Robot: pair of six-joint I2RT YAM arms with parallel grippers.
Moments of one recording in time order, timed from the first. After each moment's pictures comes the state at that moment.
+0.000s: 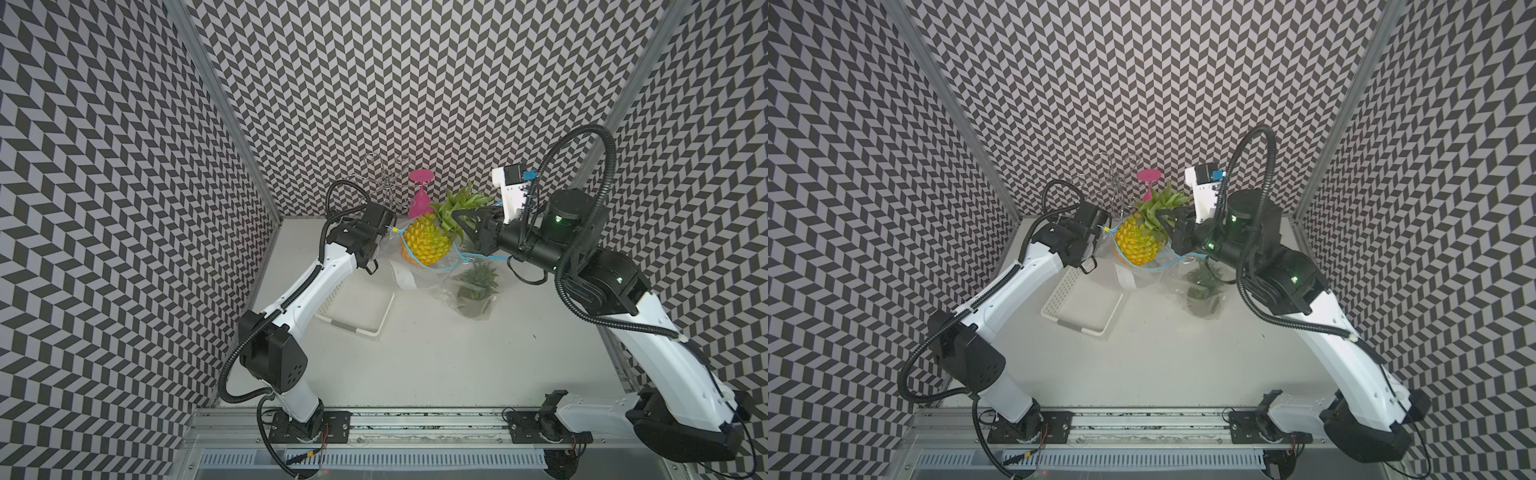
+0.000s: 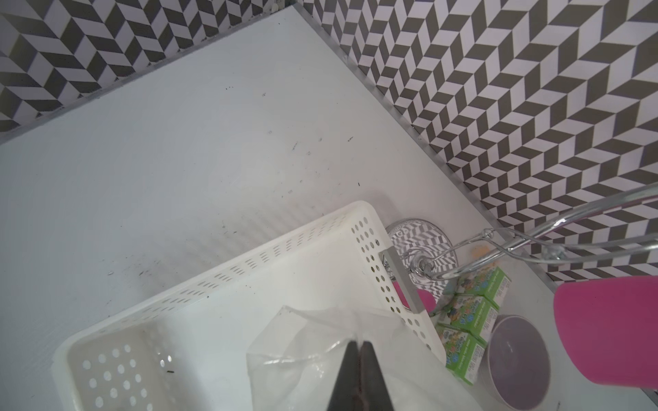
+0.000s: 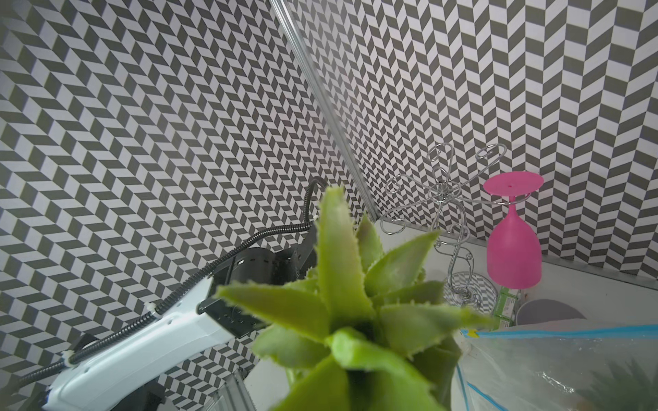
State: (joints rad) left arm -0.49 1.67 1.67 -0.98 -0.59 -1.16; right arm 0.71 1.27 1.77 -0.62 -0.13 0.40
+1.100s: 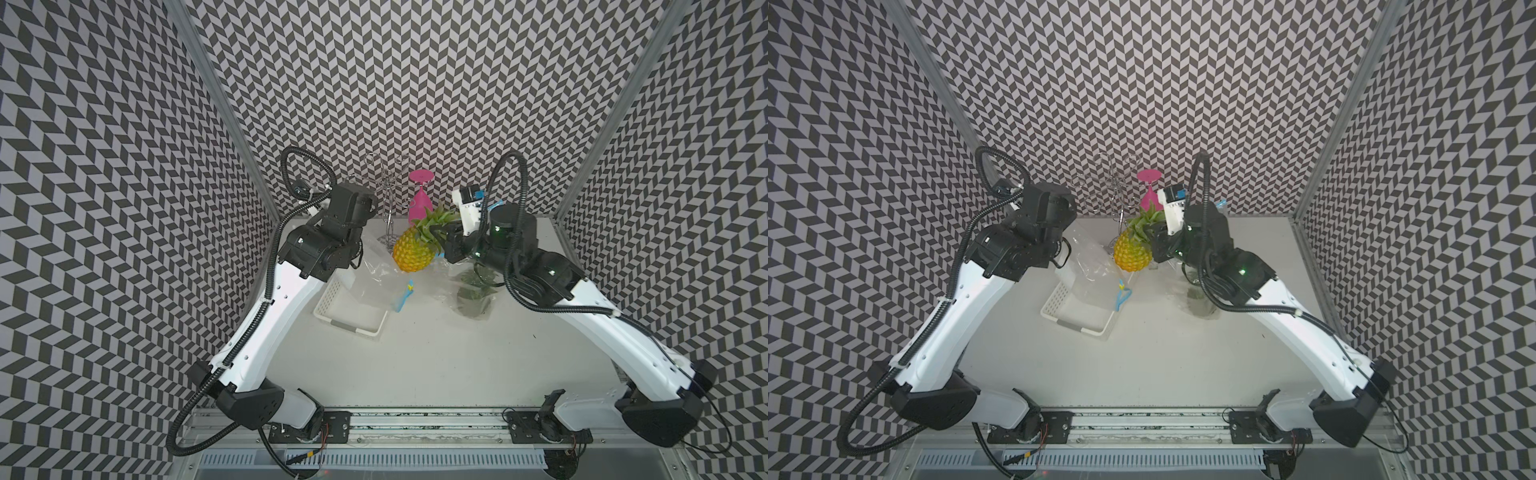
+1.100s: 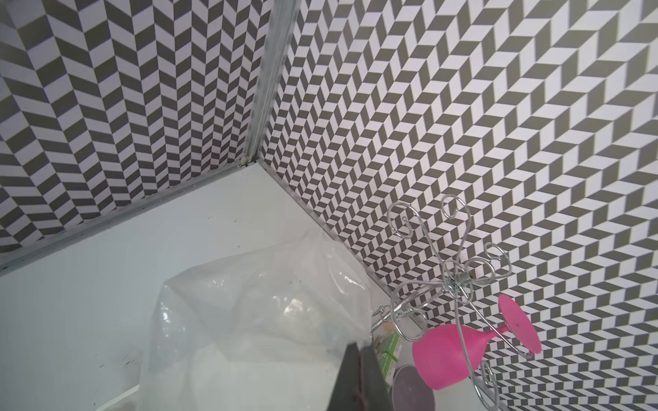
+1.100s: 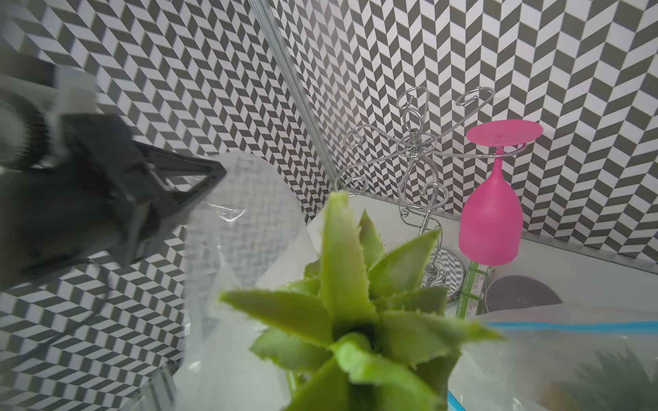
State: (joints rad) left arm -0.60 1.45 1.88 -0.99 -0.84 -1.03; right arm 0.76 1.39 1.54 -0.40 0.02 0.28
